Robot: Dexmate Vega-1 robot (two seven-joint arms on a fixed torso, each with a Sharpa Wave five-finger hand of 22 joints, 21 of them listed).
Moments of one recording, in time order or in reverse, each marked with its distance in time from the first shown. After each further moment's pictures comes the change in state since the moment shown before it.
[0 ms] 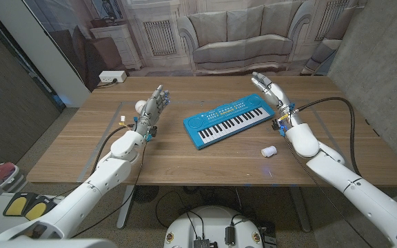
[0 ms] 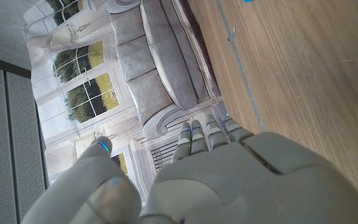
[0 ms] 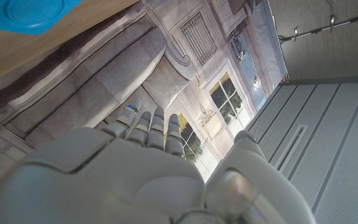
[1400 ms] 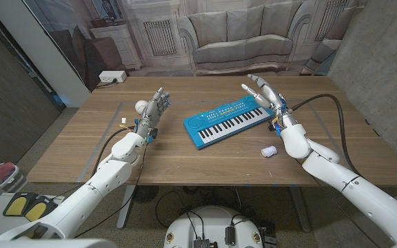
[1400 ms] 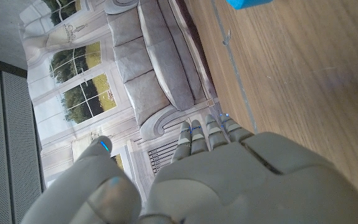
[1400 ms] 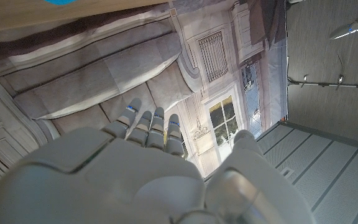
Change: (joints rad) left arm 0.002 -0.003 0.003 0.011 0.000 -0.002 -0.002; left_hand 0.008 0.008 -0.004 -0.004 0.000 0.011 0.000 0.000 0.000 0.000 0.000 0.000 0.000 0.000 0.000 0.000 0.000 0.000 0.000 0.000 0.000; right arm 0.016 -0.032 -0.063 -0.071 -0.248 -0.213 -0.133; right_hand 0.004 0.004 0.002 -0.005 0.000 0.004 -0.004 0.000 0.000 0.007 -0.007 0.000 0.000 0.009 -0.009 0.000 0.000 0.000 0.000 -0.020 0.000
